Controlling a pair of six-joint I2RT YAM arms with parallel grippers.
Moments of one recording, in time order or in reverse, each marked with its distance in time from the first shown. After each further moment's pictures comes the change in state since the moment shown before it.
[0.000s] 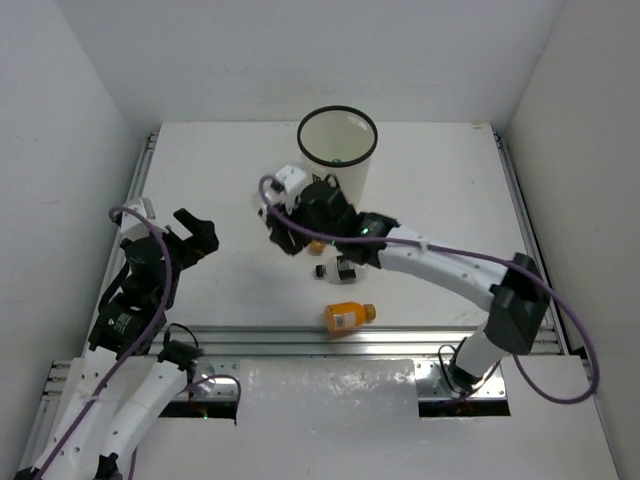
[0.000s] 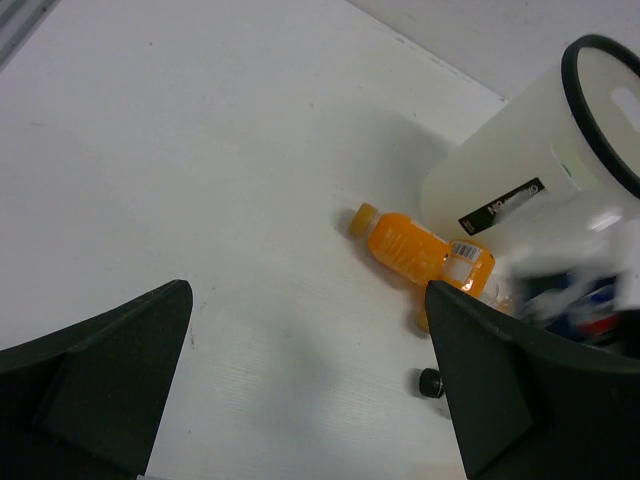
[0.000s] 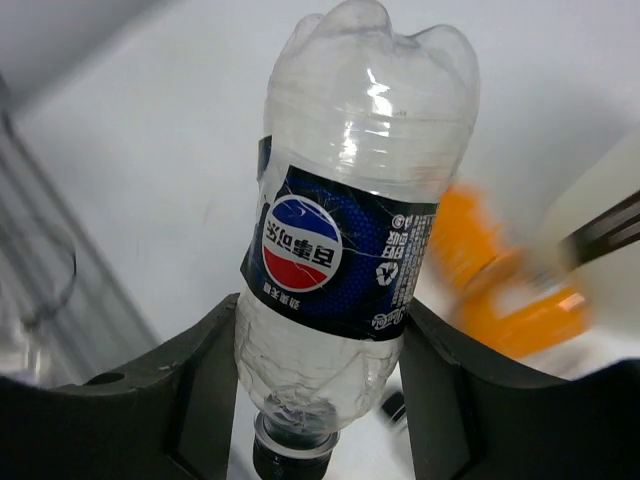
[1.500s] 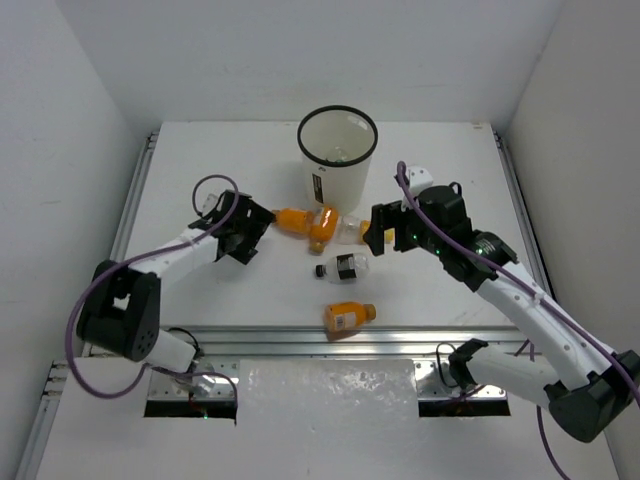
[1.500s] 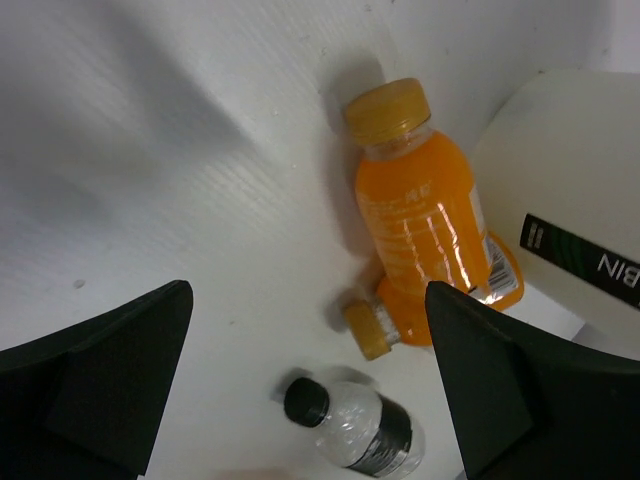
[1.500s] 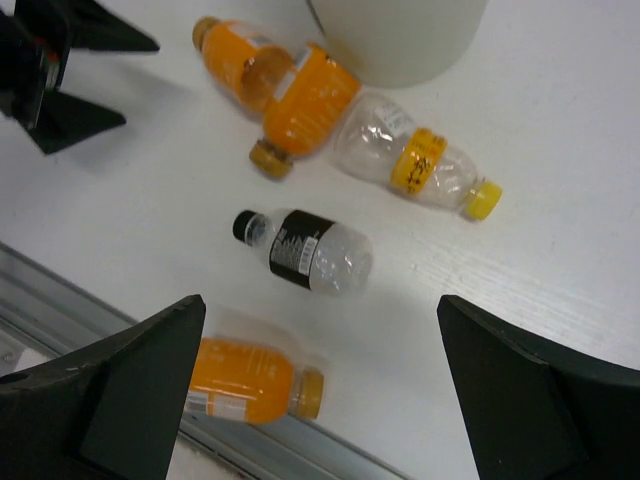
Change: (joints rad) left arm -0.021 0.905 0.029 0.315 0.266 -0.713; right arm -0.399 -0.605 -0.282 -0.328 -0.032 0.109
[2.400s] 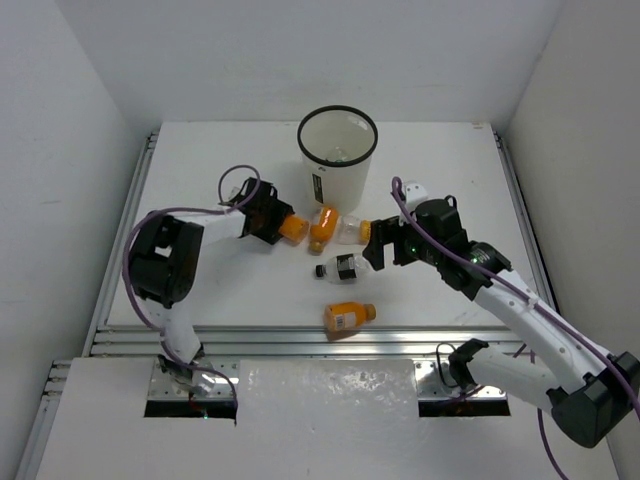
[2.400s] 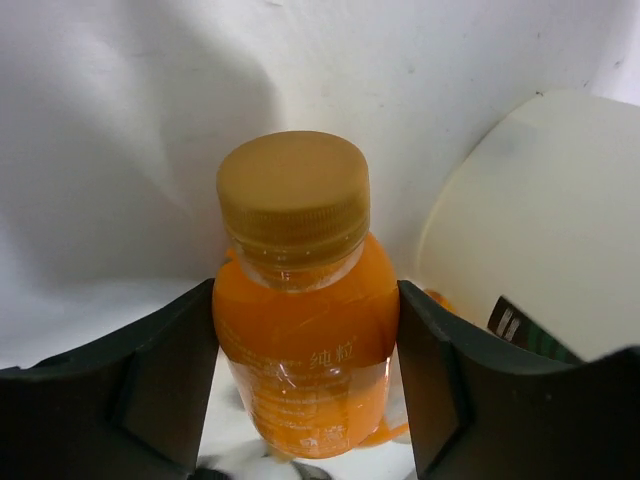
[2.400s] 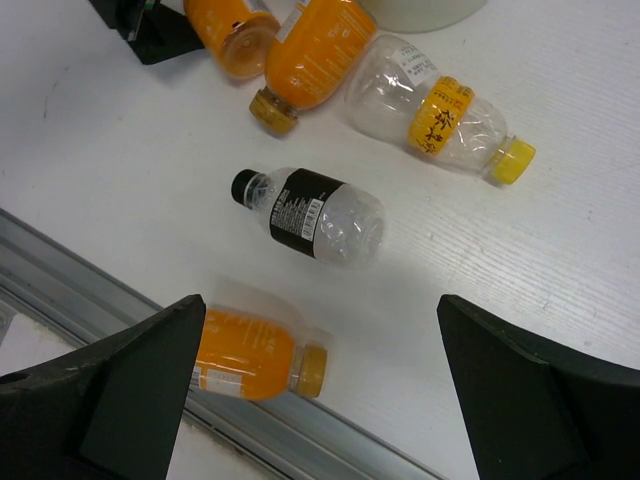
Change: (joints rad) left arm -0.017 0.444 0.270 0.150 0.116 -0.123; right arm 0.000 -0.037 -0.139 0.032 -0.056 0.010
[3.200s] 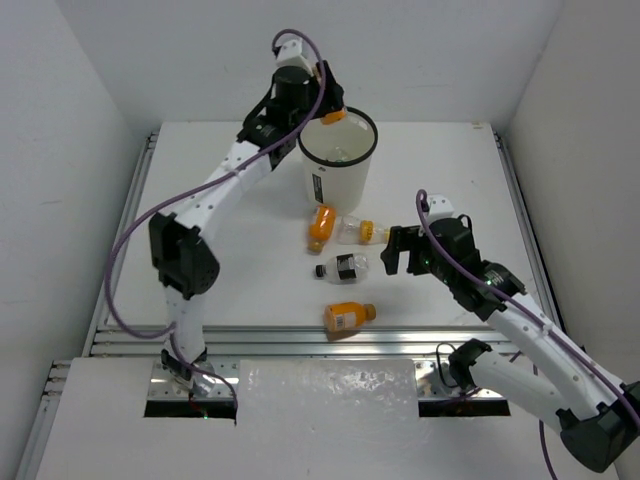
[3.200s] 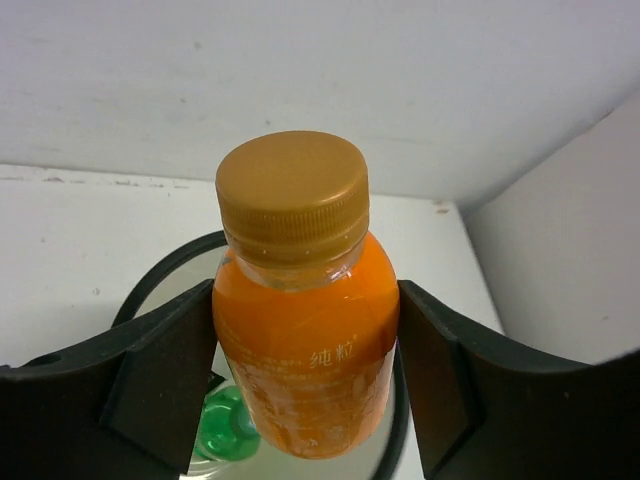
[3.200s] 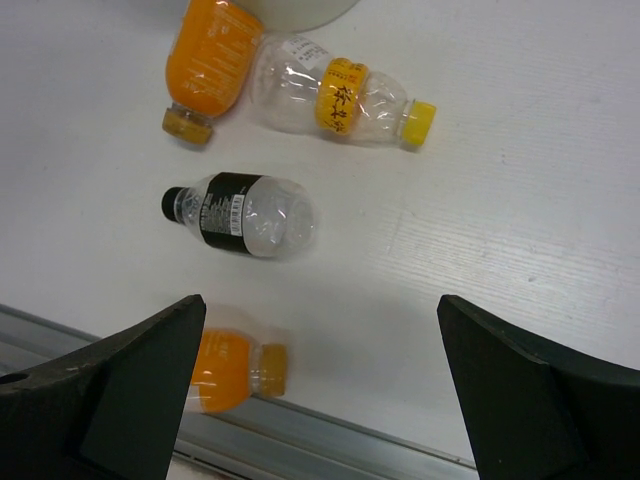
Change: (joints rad) left arm -0.177 0.048 0.912 -0.053 -0.213 0.895; right arm 0.000 -0.174 -0.117 -0.029 0.196 0.103
